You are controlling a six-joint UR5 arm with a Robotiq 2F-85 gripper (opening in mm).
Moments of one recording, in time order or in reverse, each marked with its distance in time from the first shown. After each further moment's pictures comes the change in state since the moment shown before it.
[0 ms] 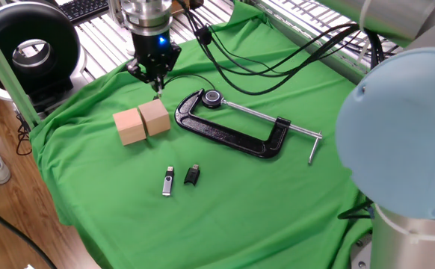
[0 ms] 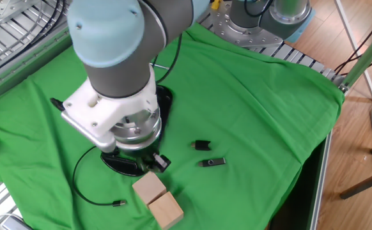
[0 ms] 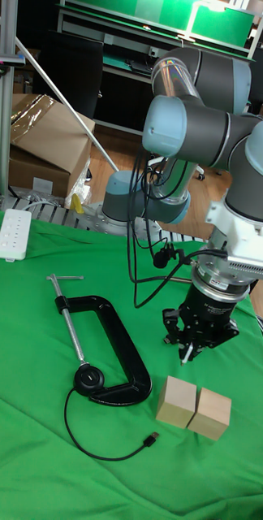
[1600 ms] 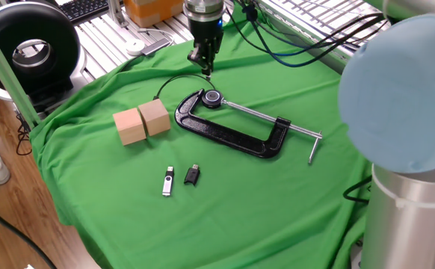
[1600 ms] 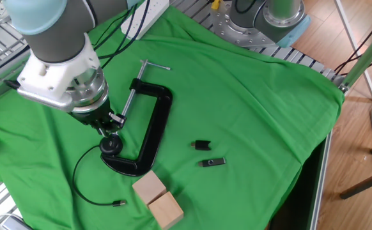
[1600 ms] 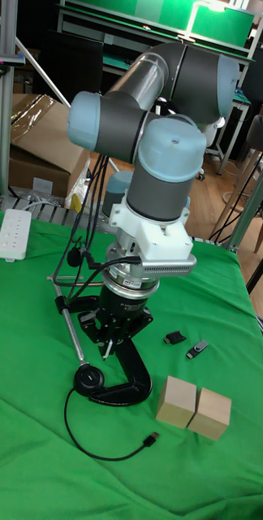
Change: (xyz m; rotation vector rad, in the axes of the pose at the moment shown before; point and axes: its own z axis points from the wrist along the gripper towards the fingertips) arm -0.008 -0.148 0.023 0.058 -0.005 -0.424
